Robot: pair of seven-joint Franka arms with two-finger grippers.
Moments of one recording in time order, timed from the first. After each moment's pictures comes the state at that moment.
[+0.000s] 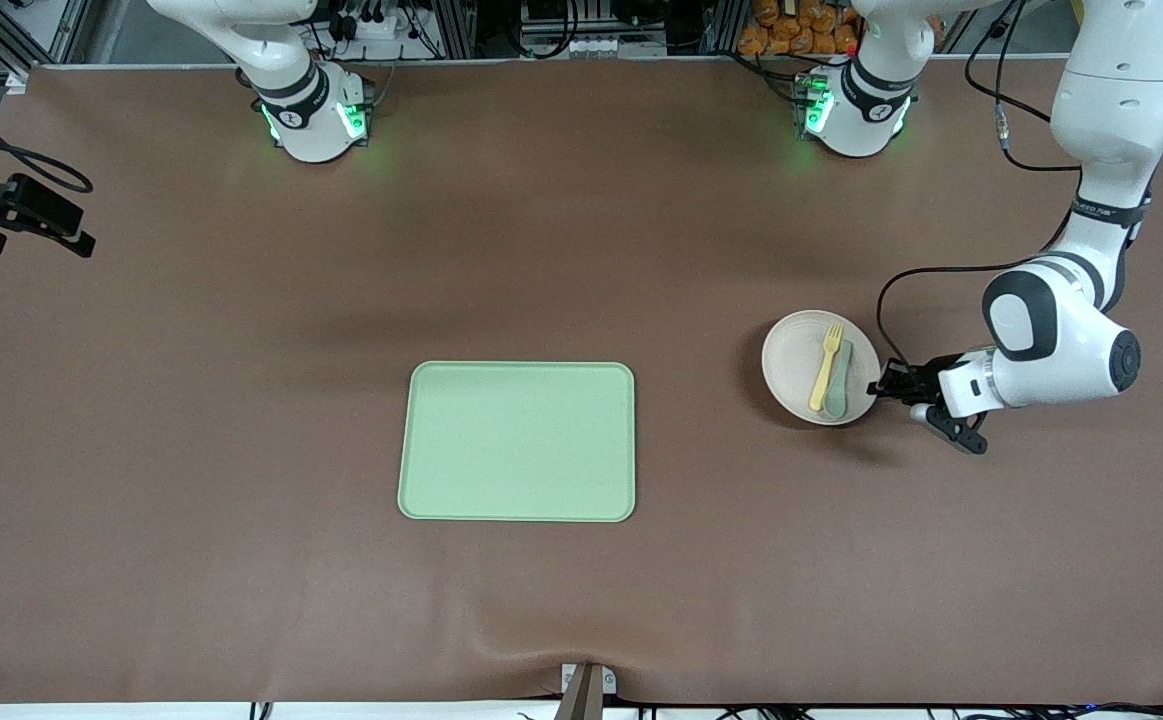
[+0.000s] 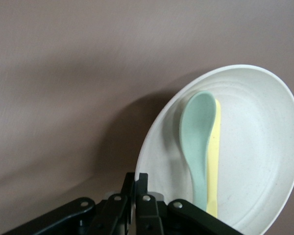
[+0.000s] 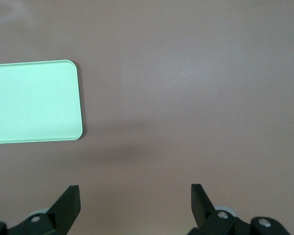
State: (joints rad) left arm 0.12 0.51 -0.12 -1.95 -0.48 2.22 0.76; right arm -0.04 -0.03 0.02 -1.51 0.04 1.49 0.05
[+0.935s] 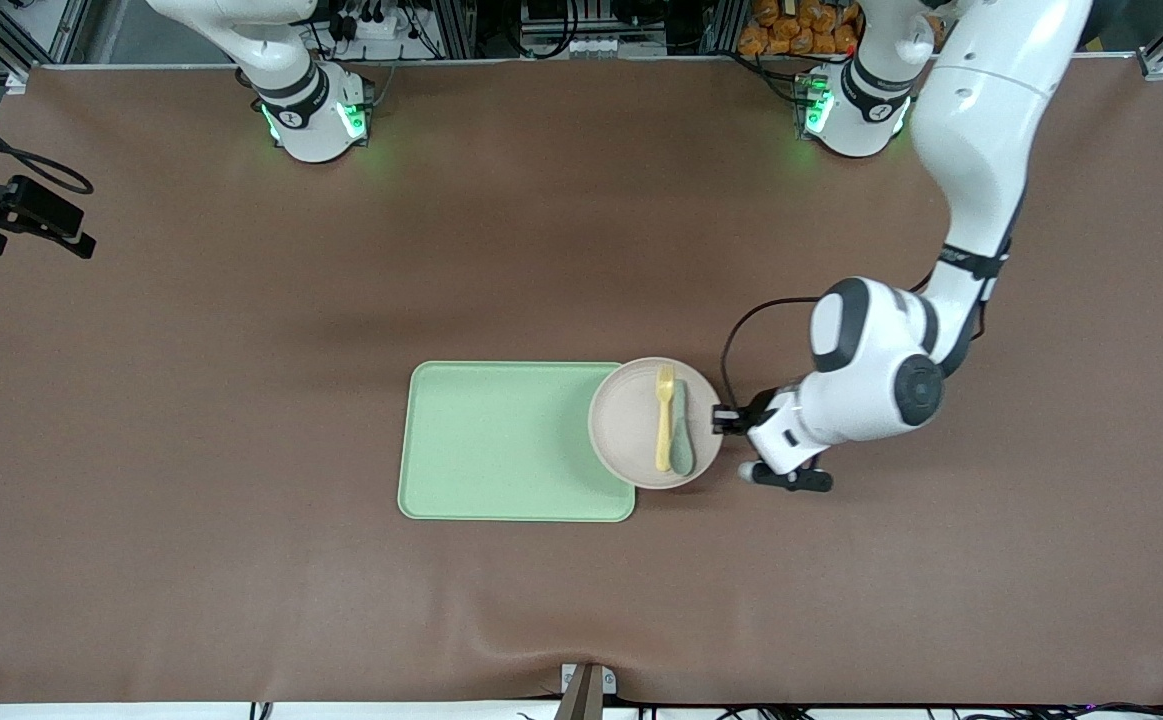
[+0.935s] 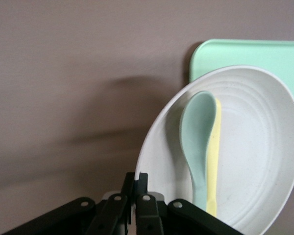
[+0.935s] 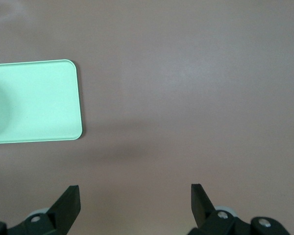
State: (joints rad) left arm -0.25 0.69 -0.20 -1.52 -0.35 2.22 -0.14; right arm -0.04 -0.02 0.02 -1.51 0.04 1.49 0.05
